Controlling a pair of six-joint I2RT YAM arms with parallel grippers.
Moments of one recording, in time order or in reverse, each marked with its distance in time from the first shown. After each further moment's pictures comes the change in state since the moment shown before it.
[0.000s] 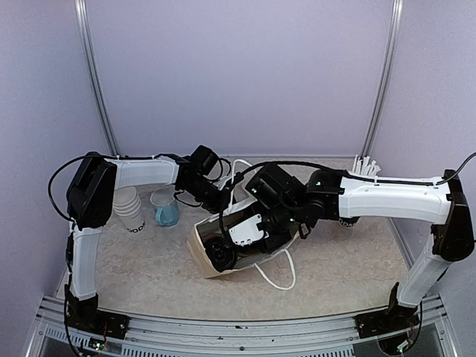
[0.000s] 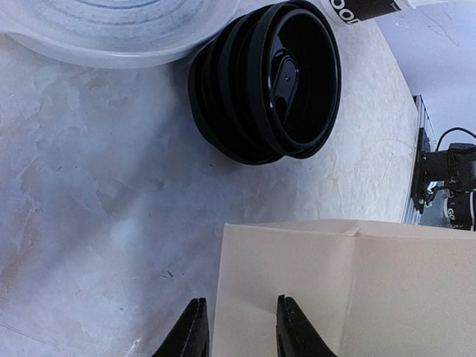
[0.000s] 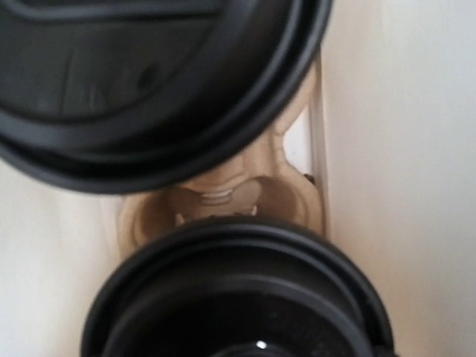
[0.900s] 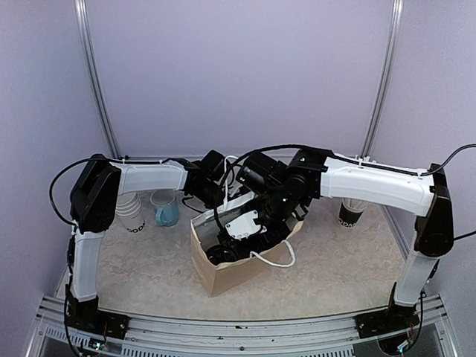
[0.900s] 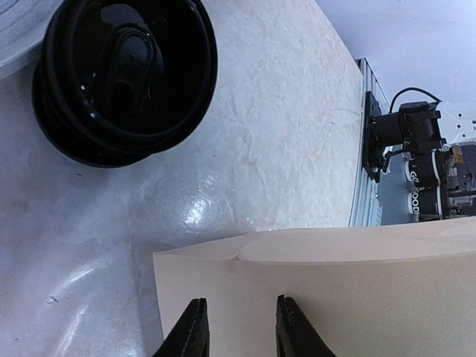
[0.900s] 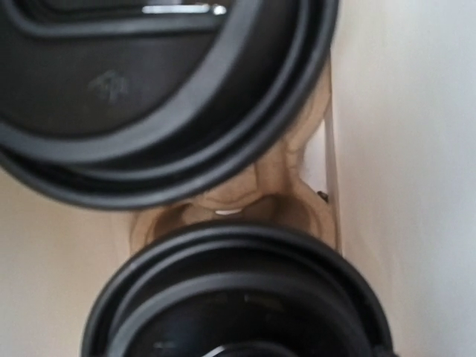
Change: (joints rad) left arm -0.078 0.003 0.000 0.015 0.146 0.013; right arm -0.042 0.150 0.280 -0.365 -0.223 0.059
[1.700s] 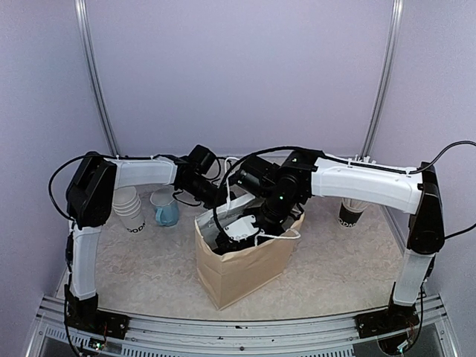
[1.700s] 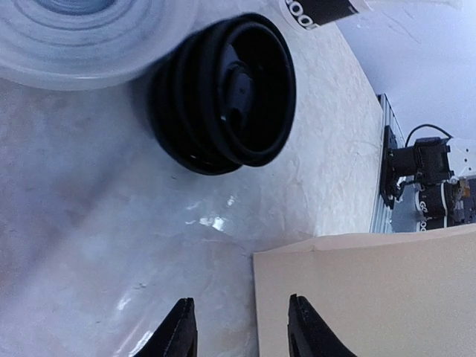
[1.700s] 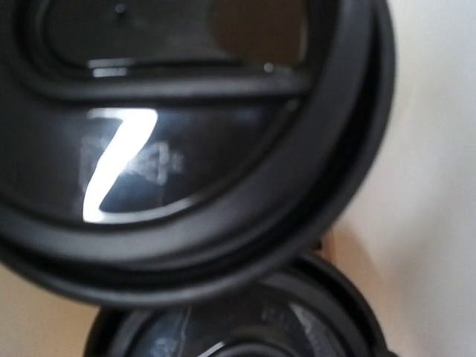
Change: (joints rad) left arm 0.090 0.000 -0.017 0.045 -0.009 -0.014; right arm -0.033 0.064 0.032 -0.077 -0.180 -0.007
